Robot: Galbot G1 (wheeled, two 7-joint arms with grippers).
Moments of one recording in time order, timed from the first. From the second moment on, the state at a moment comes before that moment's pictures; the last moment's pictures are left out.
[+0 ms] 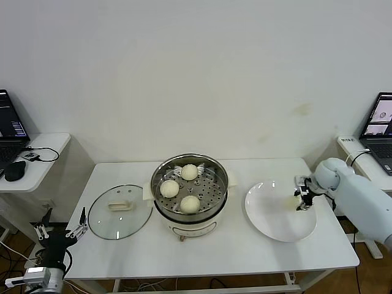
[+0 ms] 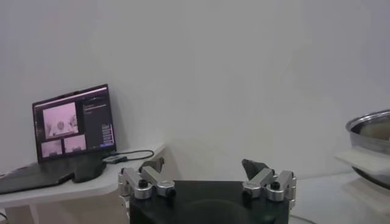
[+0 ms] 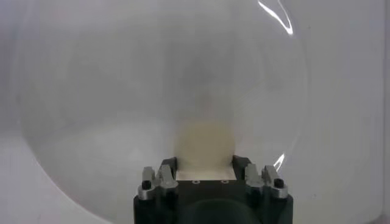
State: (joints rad) left arm 1.66 -1.22 -0.83 -2.05 -0.22 -0.04 -0.11; right arm -0.14 0.74 -0.50 1.05 -0.34 -0.18 -1.10
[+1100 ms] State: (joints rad) left arm 1.65 -1.23 -0.81 -2.05 -0.21 -0.04 -0.11; right arm 0.50 0.86 -1.09 1.45 0.38 -0.53 -0.92
